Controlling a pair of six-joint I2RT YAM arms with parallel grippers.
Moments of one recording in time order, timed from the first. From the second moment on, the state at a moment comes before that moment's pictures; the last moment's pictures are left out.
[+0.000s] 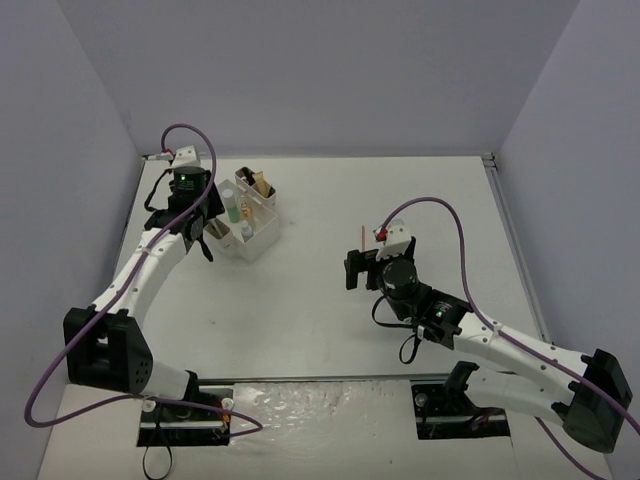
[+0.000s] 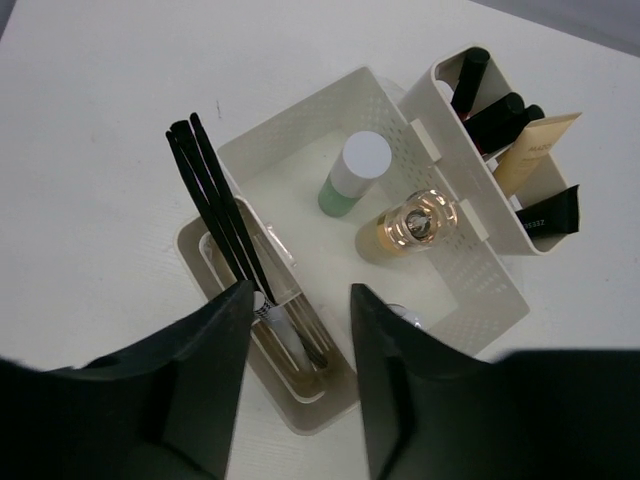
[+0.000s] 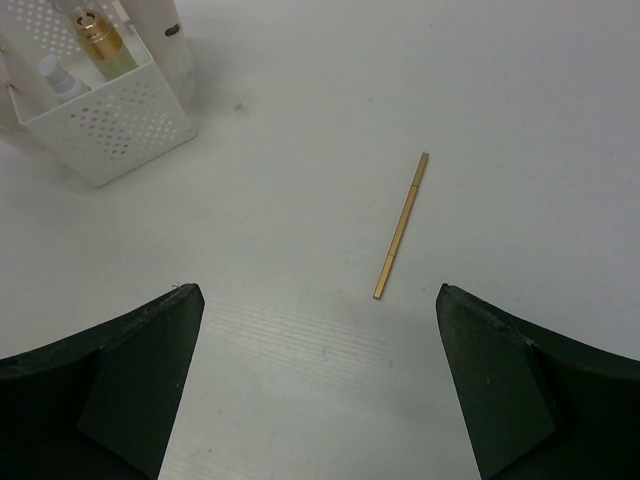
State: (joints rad) left arm -0.16 1.41 1.18 -0.33 -0.27 -0.35; right arm 0.88 0.97 0.60 0.04 0.52 0.28
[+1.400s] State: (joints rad) left arm -0.16 1.08 1.29 -0.51 -0.26 -0.30; right arm 0.59 1.79 0.91 0.00 0.39 0.50
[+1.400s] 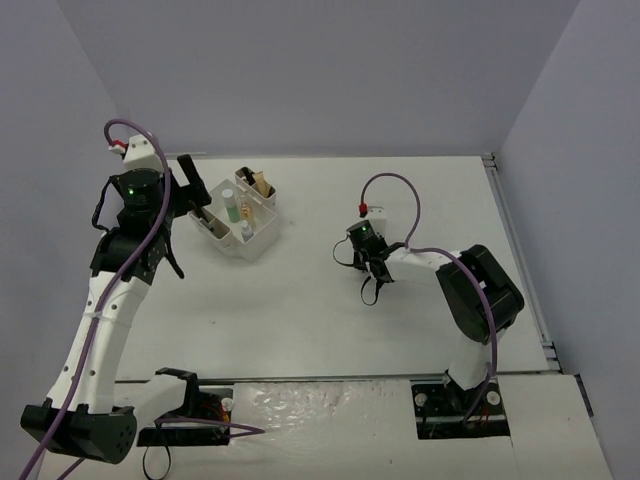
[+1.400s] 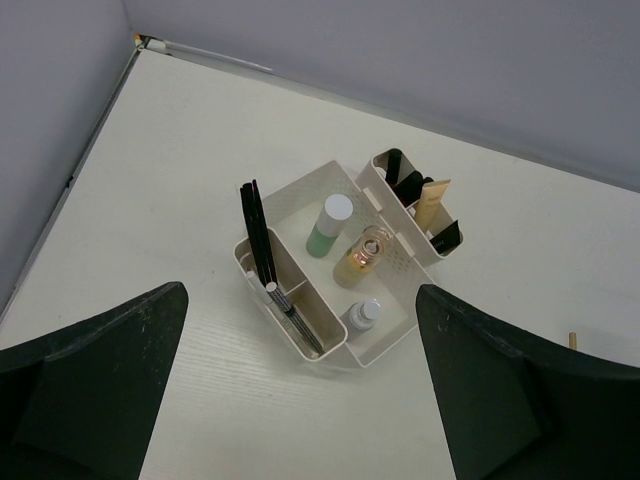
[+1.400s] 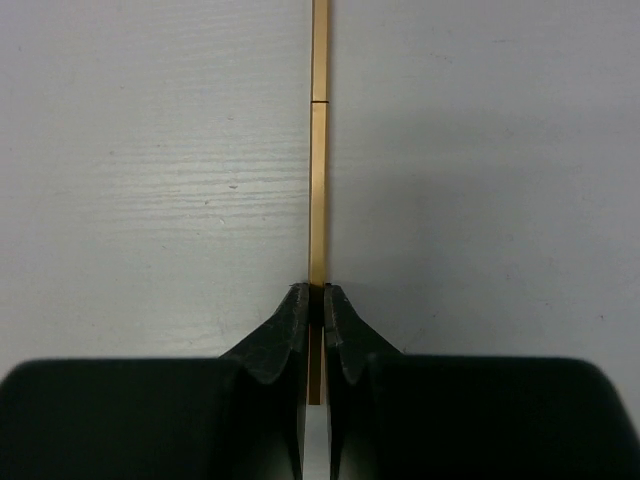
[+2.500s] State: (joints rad) left arm -0.43 1.21 1.36 -0.70 0.43 -0.60; right arm 1.07 1.13 0.73 0.29 0.21 0.08
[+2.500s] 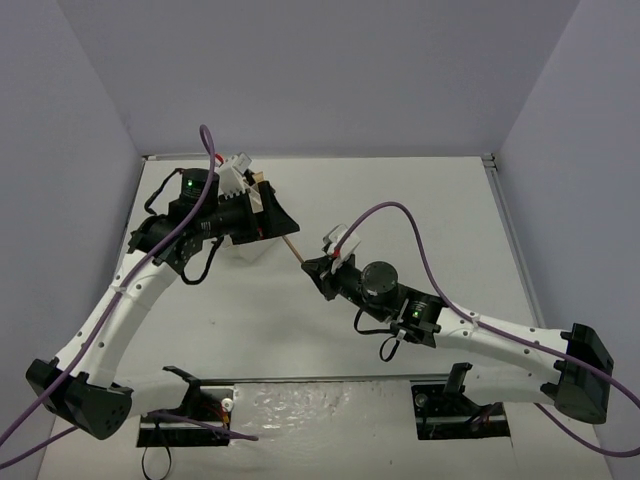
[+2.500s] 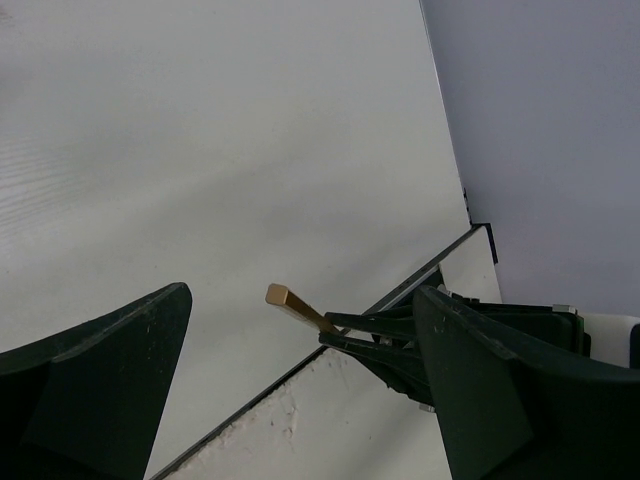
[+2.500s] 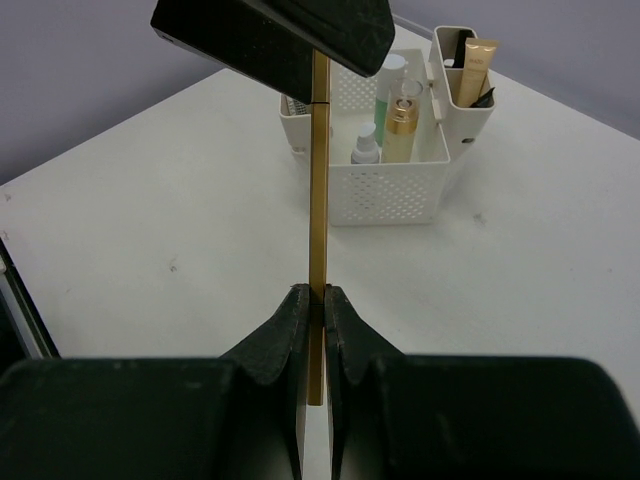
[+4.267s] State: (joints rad) left arm -0.20 1.27 1.38 -0.53 -0.29 -0.30; right arm 1.06 0.76 0.64 0.03 0.53 0.11
